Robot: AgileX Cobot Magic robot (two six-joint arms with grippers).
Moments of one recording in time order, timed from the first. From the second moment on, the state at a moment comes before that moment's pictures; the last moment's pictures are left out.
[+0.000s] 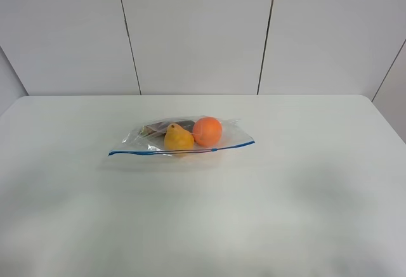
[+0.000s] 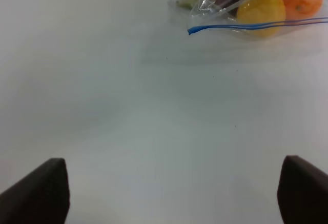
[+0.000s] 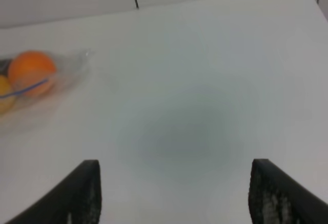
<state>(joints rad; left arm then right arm) -0.06 0.00 -0.49 -0.08 1.07 0.03 -0.02 0.00 -0.51 0.05 0.98 0.05</state>
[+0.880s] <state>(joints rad) -0.06 0.00 -0.49 -0.08 1.07 0.03 -0.02 1.19 -0.76 0.88 0.77 -0.38</state>
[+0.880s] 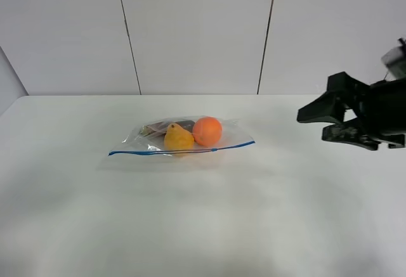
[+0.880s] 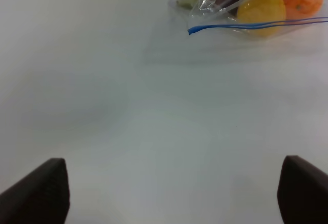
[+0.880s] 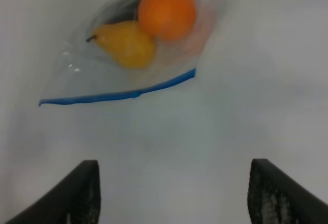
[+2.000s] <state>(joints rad) -0.06 0.00 -0.49 -0.08 1.07 0.03 0.12 1.82 -0.96 1.34 0.69 -0.76</state>
